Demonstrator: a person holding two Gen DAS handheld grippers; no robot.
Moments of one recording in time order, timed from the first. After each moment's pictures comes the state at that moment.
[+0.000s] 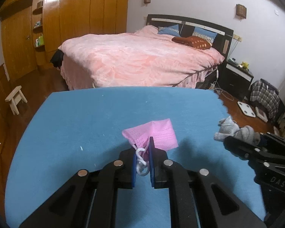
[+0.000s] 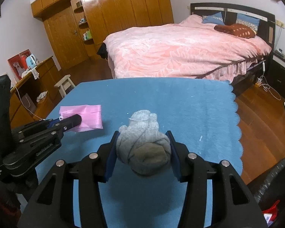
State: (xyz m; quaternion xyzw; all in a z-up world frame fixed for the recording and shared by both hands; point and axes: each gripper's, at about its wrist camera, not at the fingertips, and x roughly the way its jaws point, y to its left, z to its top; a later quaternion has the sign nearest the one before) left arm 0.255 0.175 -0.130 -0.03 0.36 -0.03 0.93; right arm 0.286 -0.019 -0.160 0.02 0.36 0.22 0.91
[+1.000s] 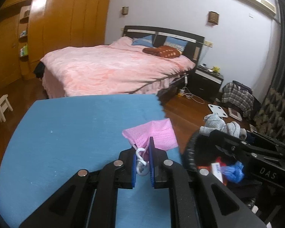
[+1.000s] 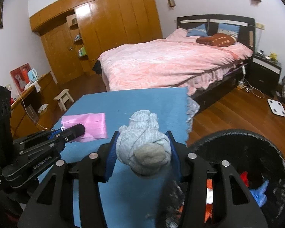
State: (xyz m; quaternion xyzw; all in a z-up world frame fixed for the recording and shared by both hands) left arm 0.136 0.060 -0.066 -0.03 0.31 -0.12 0.94; right arm 0.153 -0.142 -0.093 0.05 0.32 0.18 0.93
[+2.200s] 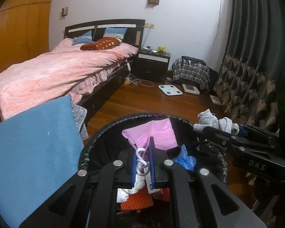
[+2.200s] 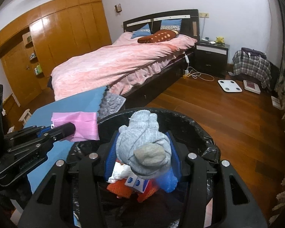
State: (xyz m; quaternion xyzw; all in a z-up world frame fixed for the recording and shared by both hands) left arm 0.124 -0.144 -0.084 0.04 0.32 -0.30 0.90; right arm 0.097 -0.335 -0.135 0.09 0.32 0.00 0.94
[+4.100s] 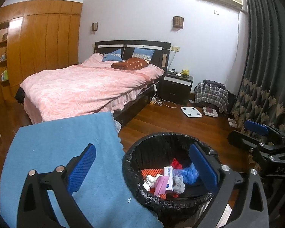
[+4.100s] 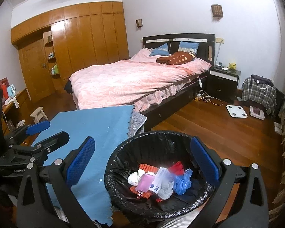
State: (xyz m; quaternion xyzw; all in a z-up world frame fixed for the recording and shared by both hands) left arm 0.043 -0.050 0.011 0.01 0.26 -0.20 0.95; right arm 0.020 -0.264 -0.014 0.04 0.26 0.05 0.96
